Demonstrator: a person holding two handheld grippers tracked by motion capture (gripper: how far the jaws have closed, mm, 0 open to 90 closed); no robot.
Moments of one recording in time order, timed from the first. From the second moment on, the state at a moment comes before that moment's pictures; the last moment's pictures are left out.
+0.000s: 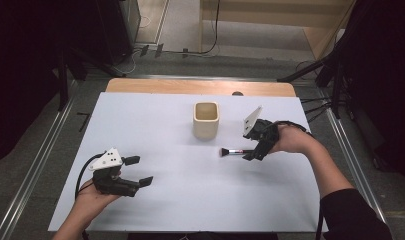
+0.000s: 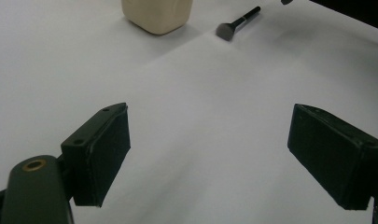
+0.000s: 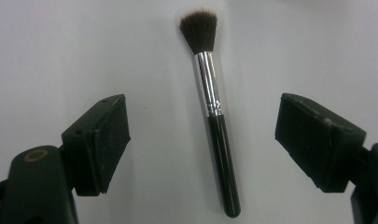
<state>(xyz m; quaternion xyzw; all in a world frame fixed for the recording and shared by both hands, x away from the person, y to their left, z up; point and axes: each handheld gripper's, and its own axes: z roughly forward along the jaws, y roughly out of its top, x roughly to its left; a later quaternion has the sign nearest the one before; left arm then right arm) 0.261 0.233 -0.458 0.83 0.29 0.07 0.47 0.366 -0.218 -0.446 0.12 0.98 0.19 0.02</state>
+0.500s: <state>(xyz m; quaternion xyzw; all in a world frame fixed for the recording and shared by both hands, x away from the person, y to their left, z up) 0.264 0.233 -0.461 0.83 0.30 0.06 0.47 0.371 -0.211 -0.455 0.09 0.99 0.13 0.04</state>
